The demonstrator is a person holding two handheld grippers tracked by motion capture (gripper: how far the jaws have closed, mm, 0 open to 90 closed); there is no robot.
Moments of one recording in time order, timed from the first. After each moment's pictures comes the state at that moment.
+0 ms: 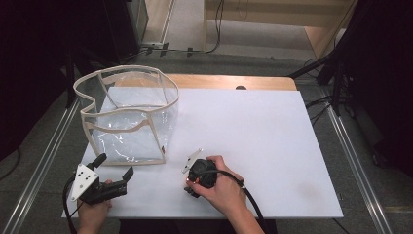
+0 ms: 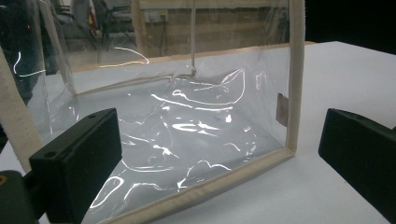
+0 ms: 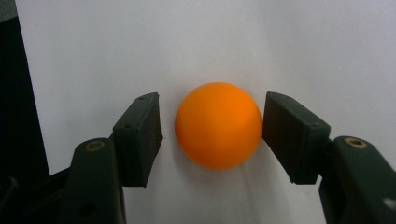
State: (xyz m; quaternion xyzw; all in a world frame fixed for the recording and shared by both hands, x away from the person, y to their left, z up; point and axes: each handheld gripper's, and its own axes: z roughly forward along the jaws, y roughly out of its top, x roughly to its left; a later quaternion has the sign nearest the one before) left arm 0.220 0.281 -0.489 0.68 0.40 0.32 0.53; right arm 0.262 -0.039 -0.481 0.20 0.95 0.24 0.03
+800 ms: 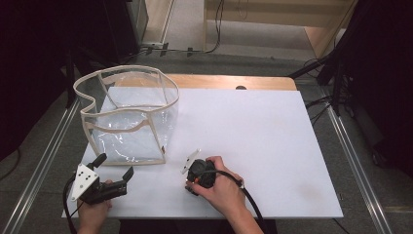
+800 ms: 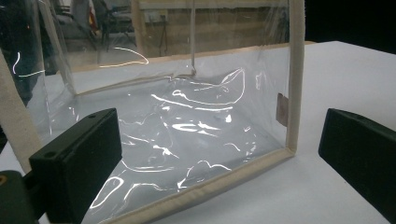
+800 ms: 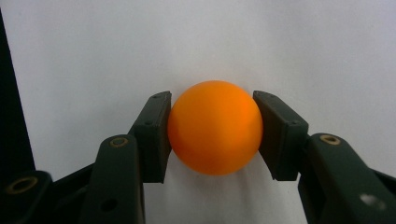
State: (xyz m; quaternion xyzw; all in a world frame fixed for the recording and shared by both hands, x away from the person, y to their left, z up) left arm 0.221 0.280 -0.489 0.68 0.40 0.32 0.53; right arm 0.264 -0.037 -0.485 0.20 0.95 0.22 0.04
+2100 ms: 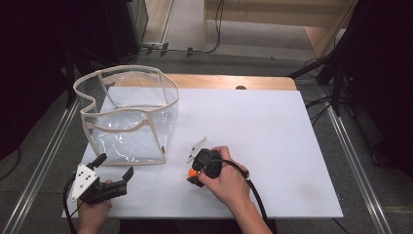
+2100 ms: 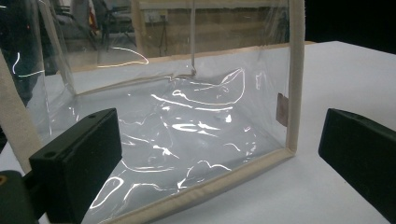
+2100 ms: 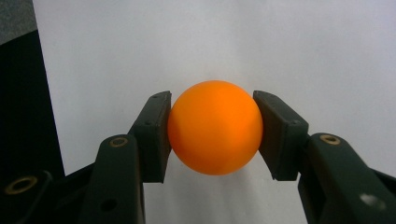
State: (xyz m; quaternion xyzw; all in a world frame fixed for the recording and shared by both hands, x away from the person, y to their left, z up) left arm 0.221 0.280 -0.489 0.68 0.40 0.32 0.53; right arm 0.278 -0.053 -0.454 0.19 0.95 0.25 0.02
